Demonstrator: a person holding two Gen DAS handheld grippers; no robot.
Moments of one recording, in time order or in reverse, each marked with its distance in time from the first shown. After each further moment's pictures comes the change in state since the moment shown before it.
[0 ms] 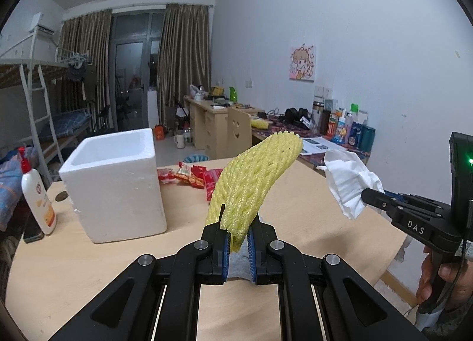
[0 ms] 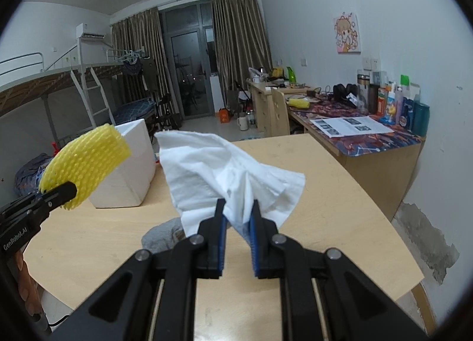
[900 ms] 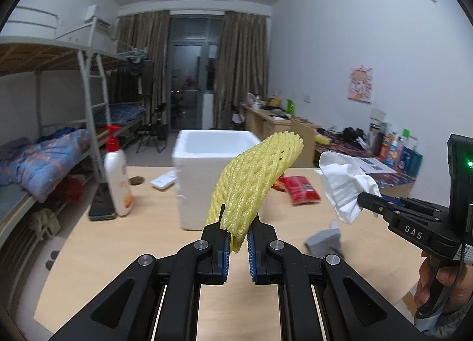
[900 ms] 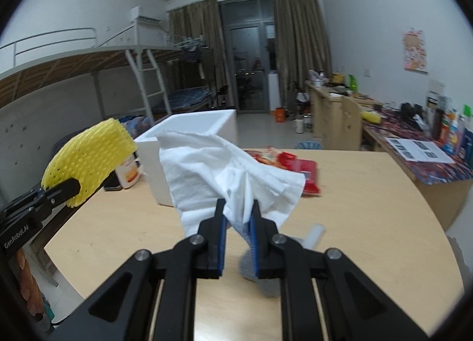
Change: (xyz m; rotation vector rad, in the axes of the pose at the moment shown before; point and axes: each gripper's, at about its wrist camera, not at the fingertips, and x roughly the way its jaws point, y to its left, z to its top) left arm -0.067 0.107 -0.022 -0.129 -0.052 0.240; right arm 0.043 0.122 0.011 -0.152 0.019 0.247
